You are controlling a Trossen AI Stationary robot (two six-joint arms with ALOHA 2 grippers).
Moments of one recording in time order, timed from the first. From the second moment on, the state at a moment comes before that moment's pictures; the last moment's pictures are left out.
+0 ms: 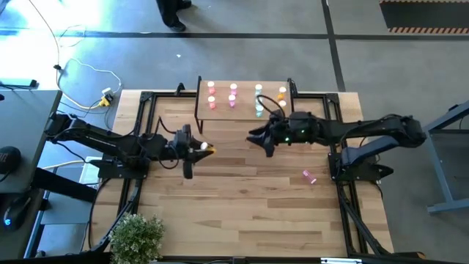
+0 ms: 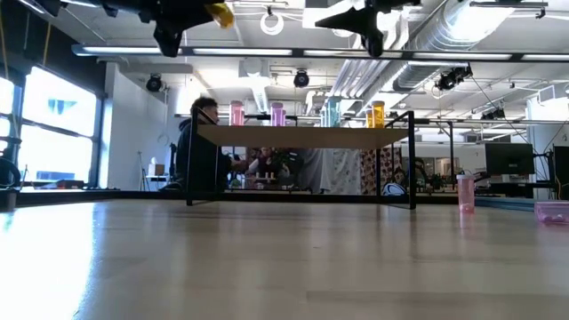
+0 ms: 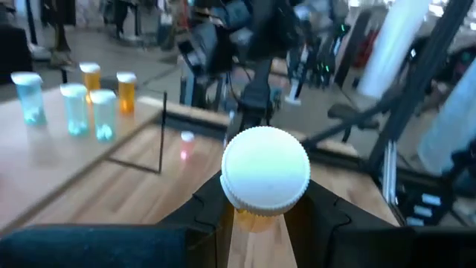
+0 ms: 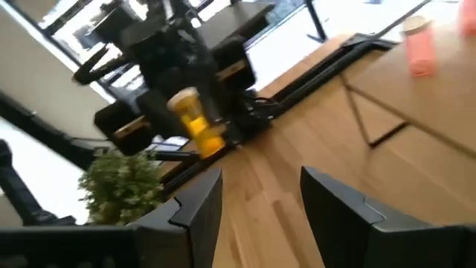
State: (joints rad) left arm -0.07 0.97 0.52 0.36 -0.32 -0.21; right arm -0.03 1.24 0.95 0.05 0.05 0.60
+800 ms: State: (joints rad) left arm -0.06 1.30 0.82 0.47 -0.38 -0.12; right arm 0.02 1.34 0.95 0.26 0.04 0.60
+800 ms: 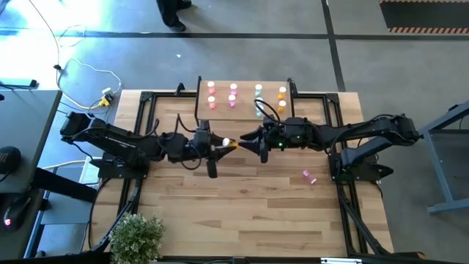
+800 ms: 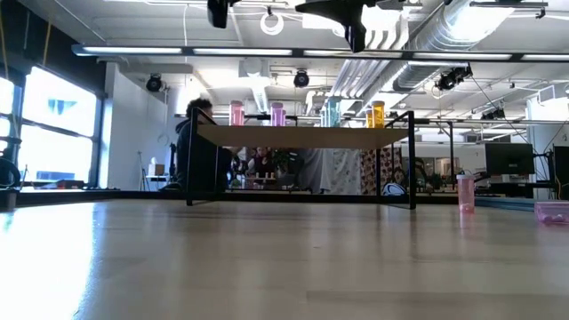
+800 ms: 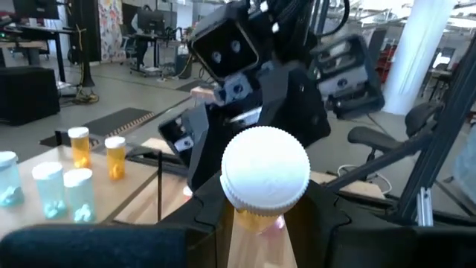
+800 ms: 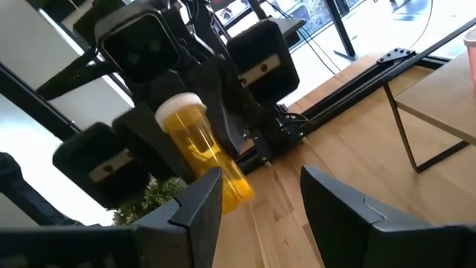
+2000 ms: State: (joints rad) left arm -0.06 1.32 0.85 0.51 -0.40 -0.15; right arm 0.05 1.33 0.95 0.26 0.05 0.66
